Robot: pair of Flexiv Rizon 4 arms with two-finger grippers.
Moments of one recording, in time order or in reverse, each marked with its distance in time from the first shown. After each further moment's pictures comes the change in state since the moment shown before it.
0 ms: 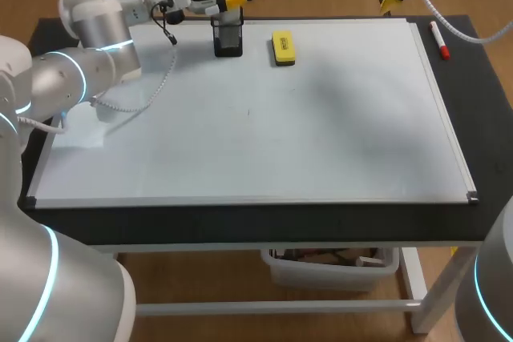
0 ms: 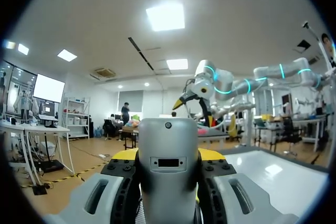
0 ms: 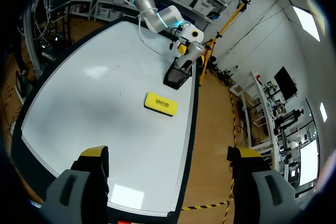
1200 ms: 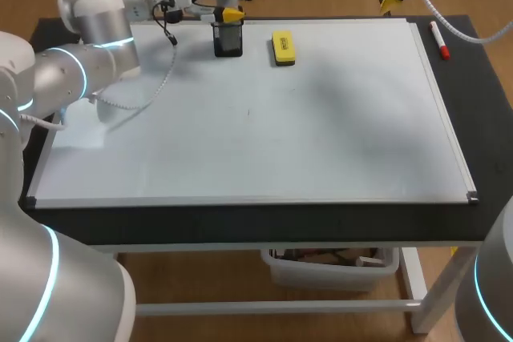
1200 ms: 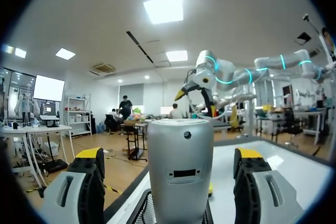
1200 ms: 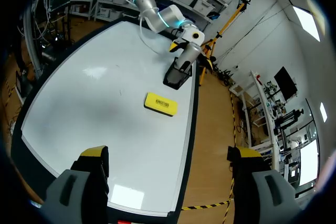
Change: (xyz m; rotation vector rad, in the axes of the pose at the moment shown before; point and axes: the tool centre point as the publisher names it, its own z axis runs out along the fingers) left arm -0.006 0.012 -0.003 -0.087 0.006 0.043; right arm 0.000 0.000 0.000 0.000 0.000 0.000
